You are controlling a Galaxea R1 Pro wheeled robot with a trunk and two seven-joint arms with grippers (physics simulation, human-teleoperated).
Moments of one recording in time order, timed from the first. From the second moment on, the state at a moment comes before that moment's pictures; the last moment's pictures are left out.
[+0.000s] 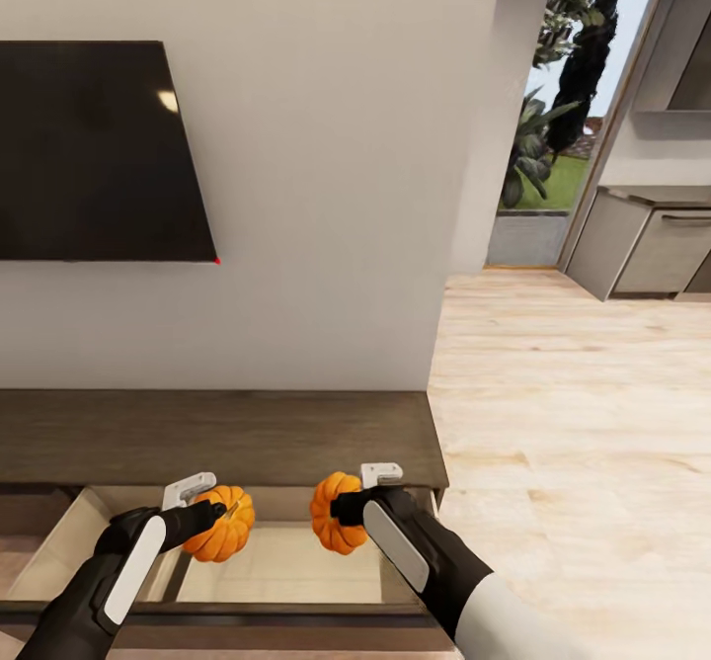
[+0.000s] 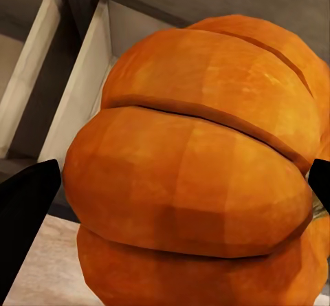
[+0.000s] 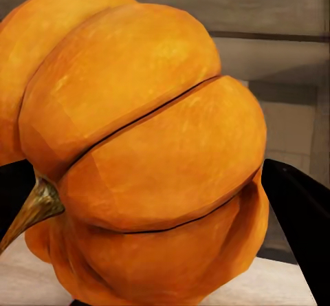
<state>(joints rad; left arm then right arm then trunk) -0.38 0.14 0.07 -1.10 0.47 0.75 0.19 -0.63 0.17 0.67 -0.84 -0.78 0.59 -0.51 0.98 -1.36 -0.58</state>
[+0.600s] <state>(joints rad) -0.38 0.14 0.07 -1.03 0.47 0.64 0.17 -0.68 0.17 0.65 -0.68 -0.80 0.48 -0.32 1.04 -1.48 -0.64</state>
